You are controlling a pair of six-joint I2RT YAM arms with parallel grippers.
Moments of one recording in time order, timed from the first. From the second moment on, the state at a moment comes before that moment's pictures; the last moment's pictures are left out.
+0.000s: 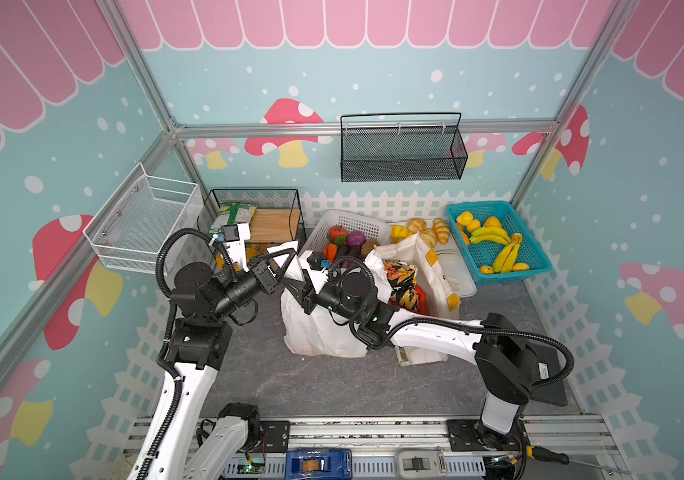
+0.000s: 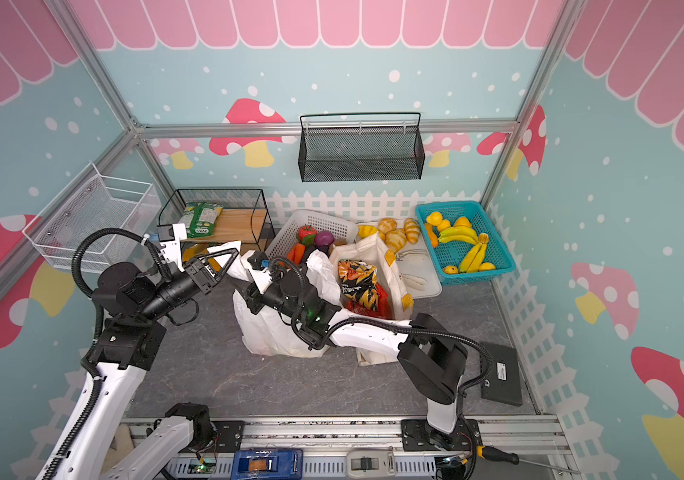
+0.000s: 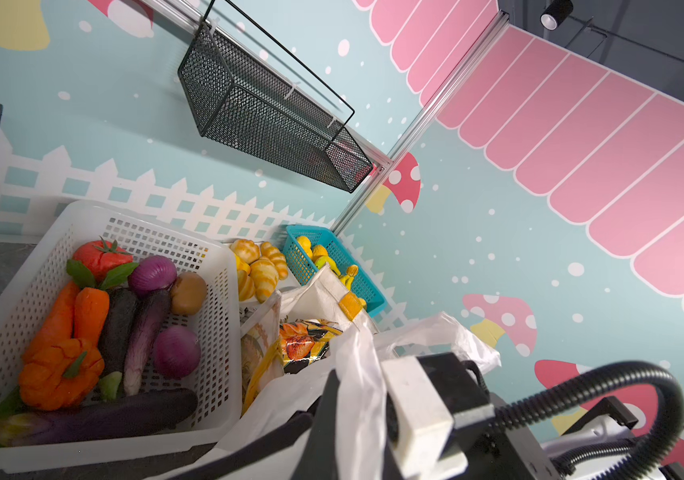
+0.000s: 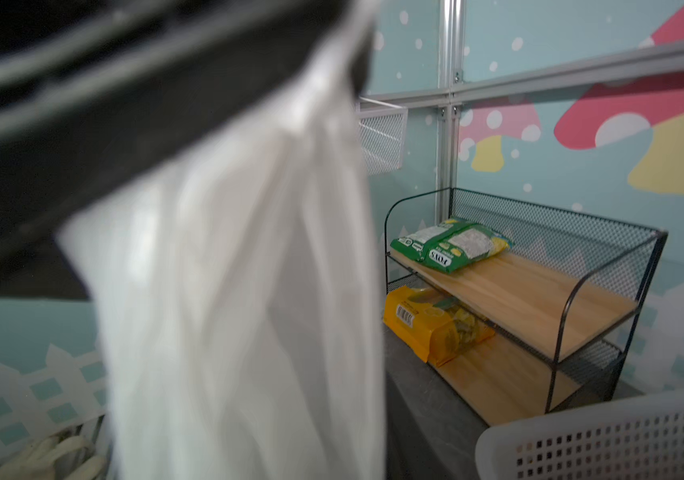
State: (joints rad) left arm -0.06 0.84 0.97 -0.08 0.72 -0.70; right arm 1.05 1.81 1.27 0.64 -0.03 0.13
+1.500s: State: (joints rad) left arm -0.16 0.87 0.98 -0.16 0.66 -0.69; right arm 1.14 1.76 1.23 0.49 0.33 0.08
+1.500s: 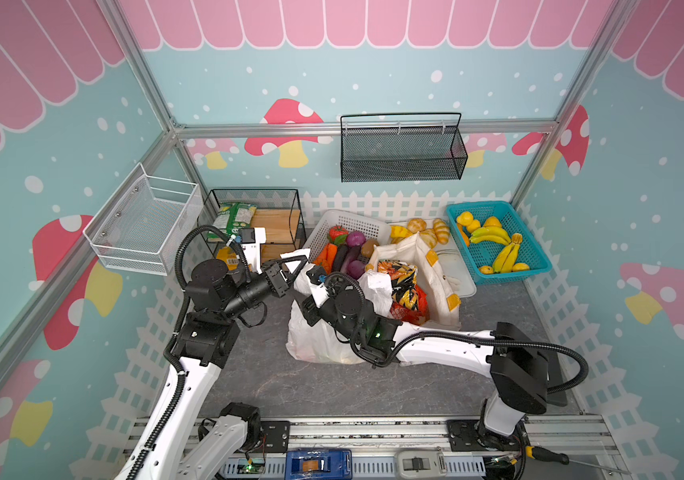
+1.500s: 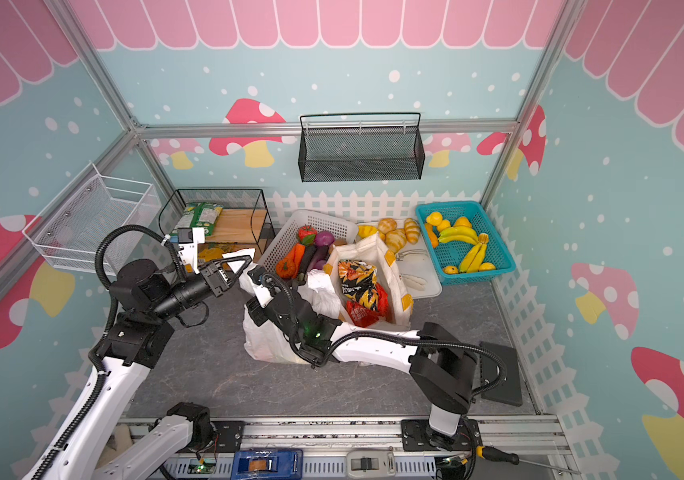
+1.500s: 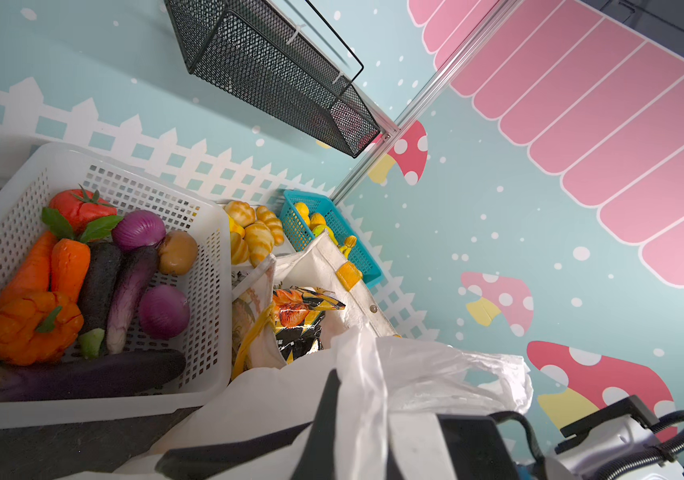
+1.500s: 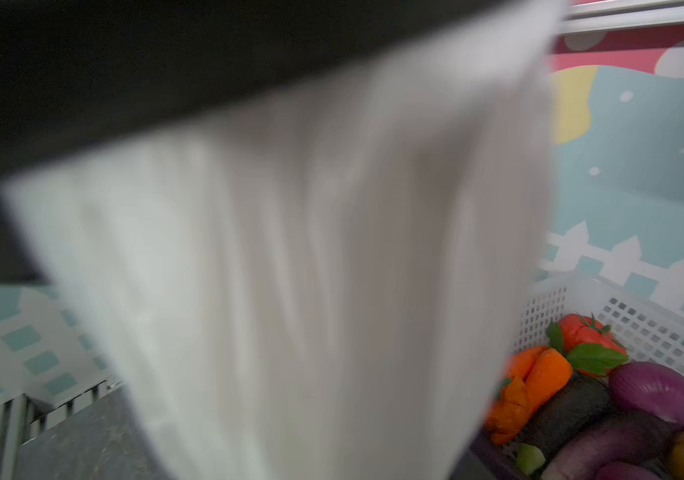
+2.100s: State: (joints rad) left arm -0.16 0.88 1.01 -0.20 0.60 -0.66; right arm 1.13 1.65 1.23 0.24 0.29 -0.08
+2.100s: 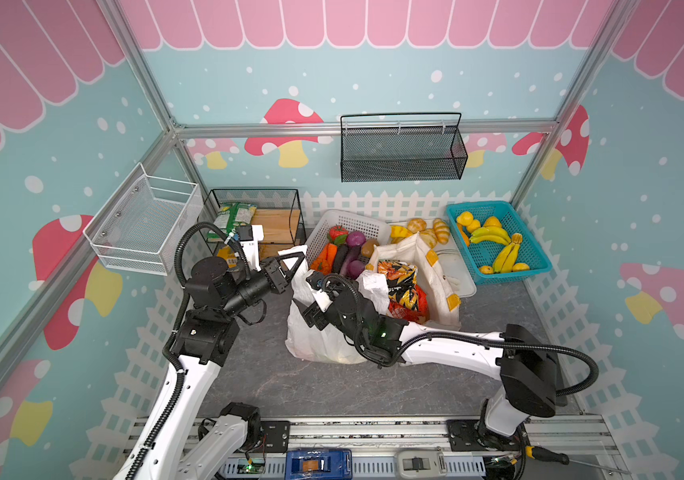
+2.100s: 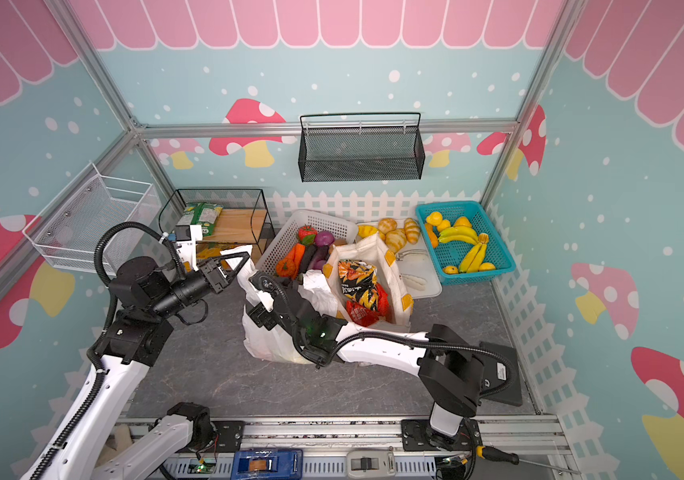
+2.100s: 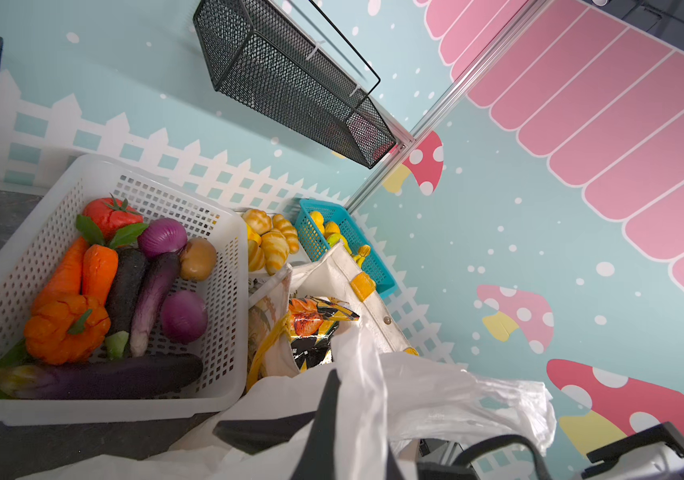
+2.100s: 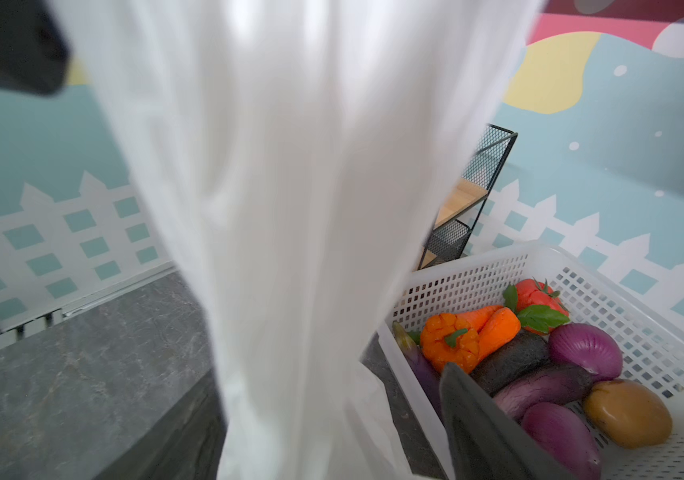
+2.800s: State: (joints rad) left arm -0.16 0.91 1.03 -0.29 0.50 -0.59; right arm 1.07 1.30 1.53 -0.37 -0.01 -0.42
